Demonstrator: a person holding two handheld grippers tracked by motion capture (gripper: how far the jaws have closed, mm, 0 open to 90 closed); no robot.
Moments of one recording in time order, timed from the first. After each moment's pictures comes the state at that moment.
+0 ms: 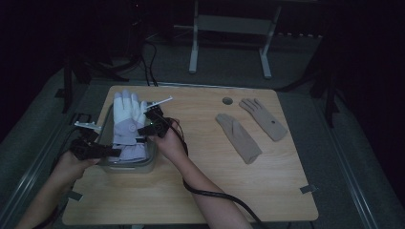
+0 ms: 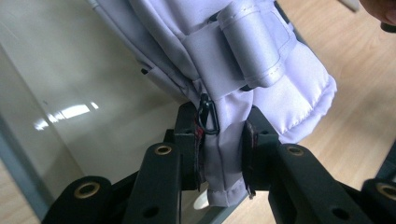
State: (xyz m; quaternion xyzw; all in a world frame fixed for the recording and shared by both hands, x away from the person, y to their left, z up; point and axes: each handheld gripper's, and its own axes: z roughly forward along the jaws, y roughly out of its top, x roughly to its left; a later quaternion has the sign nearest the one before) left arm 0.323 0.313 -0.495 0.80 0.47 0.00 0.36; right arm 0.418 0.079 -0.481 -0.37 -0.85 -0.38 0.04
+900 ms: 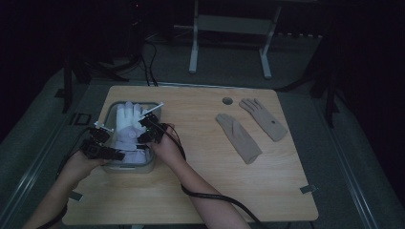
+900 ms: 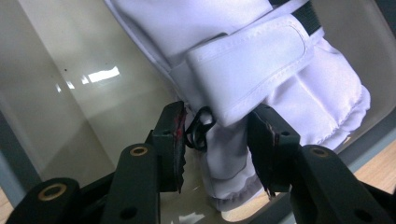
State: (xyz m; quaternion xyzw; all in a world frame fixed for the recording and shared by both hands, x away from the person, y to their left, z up) left arm 0.336 0.291 -0.504 0.82 0.51 0.02 0.26; right arm 0.414 0.094 -0.503 -0.36 -0.88 -0.32 0.00
